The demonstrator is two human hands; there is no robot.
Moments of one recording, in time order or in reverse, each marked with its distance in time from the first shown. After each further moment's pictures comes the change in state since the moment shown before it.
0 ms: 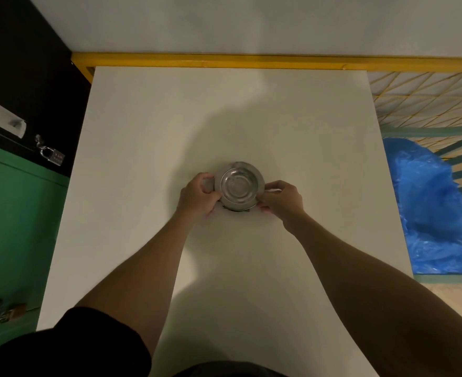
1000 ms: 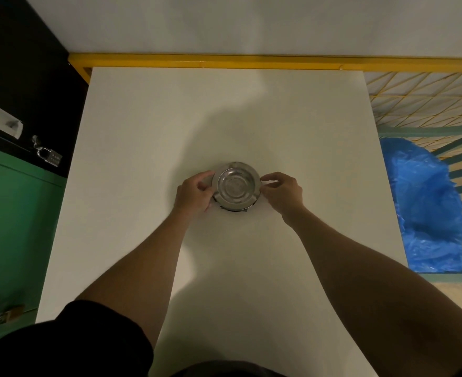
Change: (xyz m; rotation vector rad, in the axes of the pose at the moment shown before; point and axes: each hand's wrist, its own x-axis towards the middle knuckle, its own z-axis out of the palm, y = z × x) left_hand 0.009 -0.001 -0.001 0.054 0.019 0.076; right_hand 0.002 -0.013 -0.004 -0.148 0.049 -0.127
